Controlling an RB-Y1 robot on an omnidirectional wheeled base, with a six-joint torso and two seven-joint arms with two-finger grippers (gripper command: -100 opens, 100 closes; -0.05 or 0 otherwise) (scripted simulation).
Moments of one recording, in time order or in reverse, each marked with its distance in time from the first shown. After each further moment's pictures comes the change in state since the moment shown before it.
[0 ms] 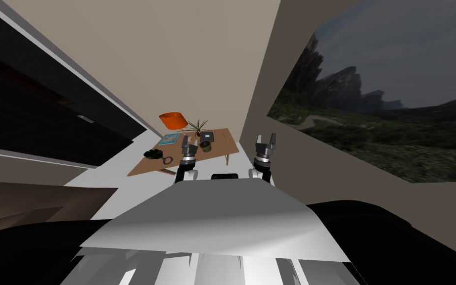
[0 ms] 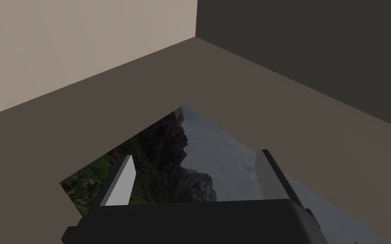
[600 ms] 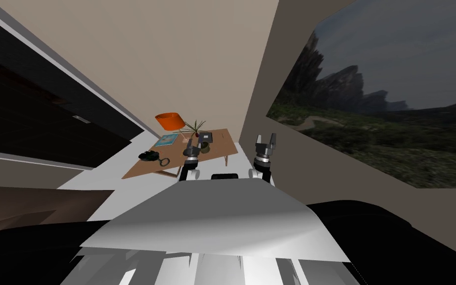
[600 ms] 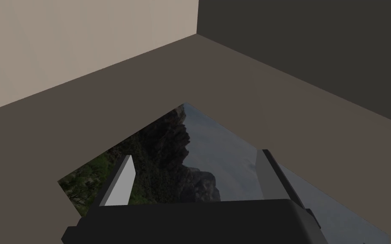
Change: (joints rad) left arm -0.056 0.013 -0.005 0.162 0.072 0.023 0.075; right arm 0.000 0.000 0.000 0.000 0.000 0.000 0.000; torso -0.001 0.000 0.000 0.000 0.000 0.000
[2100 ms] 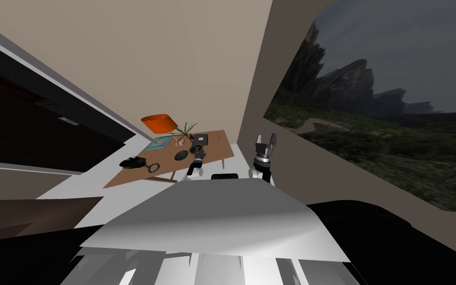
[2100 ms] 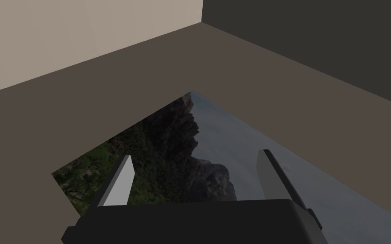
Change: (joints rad) left arm -0.185 0.018 -0.002 0.449 0.219 0.121 0.232; right arm 0.000 0.000 0.000 0.000 0.000 0.000 0.000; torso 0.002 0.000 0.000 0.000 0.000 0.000
